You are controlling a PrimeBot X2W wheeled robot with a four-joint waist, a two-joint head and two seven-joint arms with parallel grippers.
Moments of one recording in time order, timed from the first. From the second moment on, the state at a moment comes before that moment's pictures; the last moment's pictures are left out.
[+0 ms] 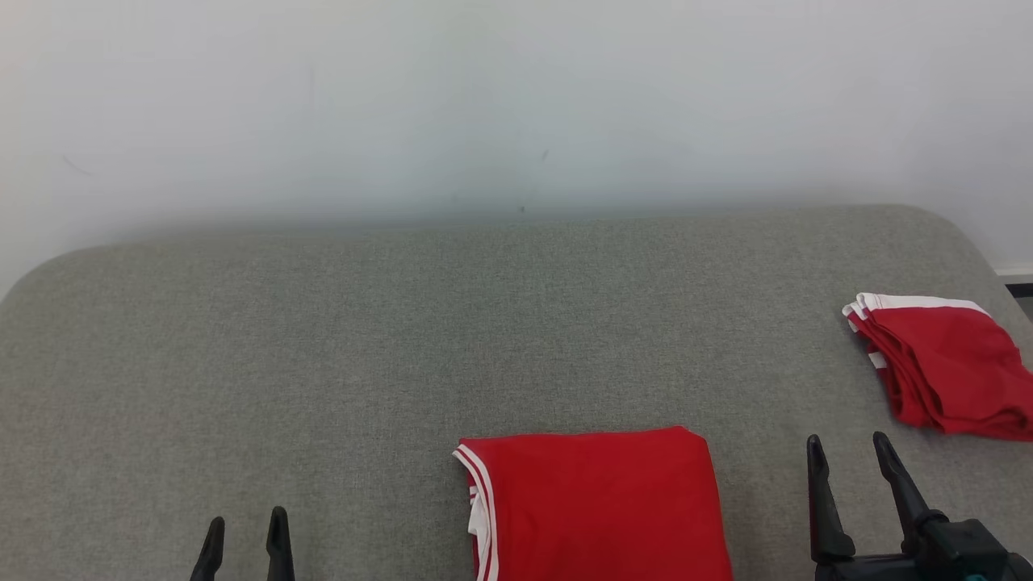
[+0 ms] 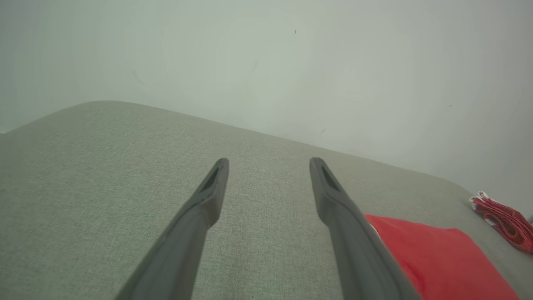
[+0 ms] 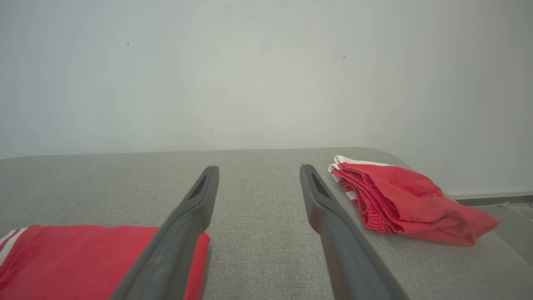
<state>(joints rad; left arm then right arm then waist) 0.17 0.07 0.00 0.04 -0.37 -0.13 -0.26 0.07 -0.05 -0.08 0.11 0.05 0.13 -0.23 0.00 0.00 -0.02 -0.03</state>
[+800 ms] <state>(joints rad) 0.17 0.07 -0.01 0.05 -0.37 -0.13 -0.26 0.03 -0.05 -0.06 0.17 0.07 0.13 -0.23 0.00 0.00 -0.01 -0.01</state>
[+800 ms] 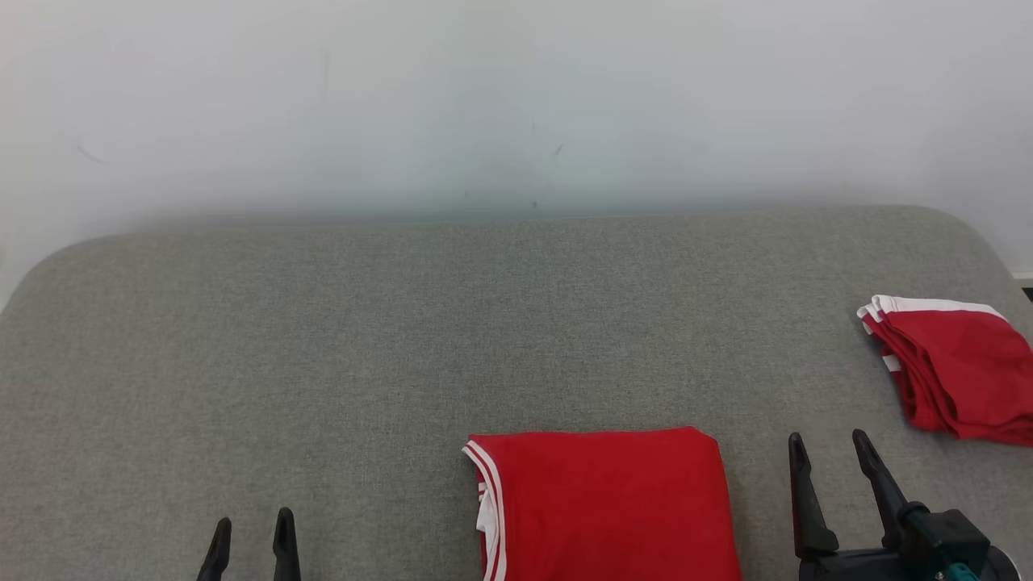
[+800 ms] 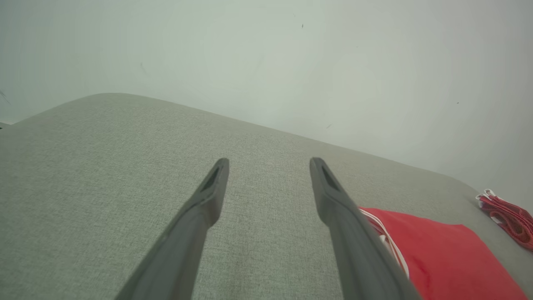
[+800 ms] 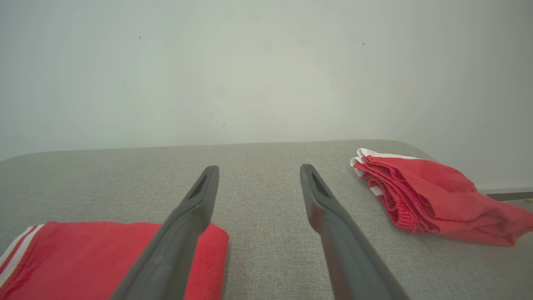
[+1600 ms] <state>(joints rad) 0.17 0.06 -0.03 0.05 -0.37 -0.13 -0.26 0.07 -0.05 -0.05 -0.02 0.21 0.13 0.66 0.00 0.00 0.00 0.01</state>
